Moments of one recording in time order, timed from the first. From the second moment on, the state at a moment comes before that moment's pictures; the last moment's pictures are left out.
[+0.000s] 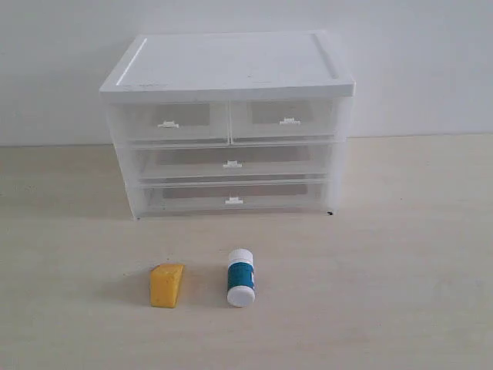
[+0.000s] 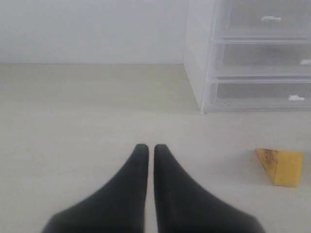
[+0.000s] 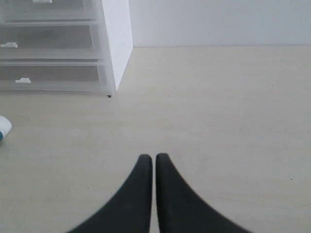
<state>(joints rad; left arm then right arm) -0.02 0.00 0.00 -0.03 0.31 0.03 0.11 0.01 0.00 0.13 0.35 -0.10</state>
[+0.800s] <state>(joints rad) -0.02 0.00 0.00 -0.02 0.20 0.03 0.11 0.01 0.00 0.13 0.35 -0.10</state>
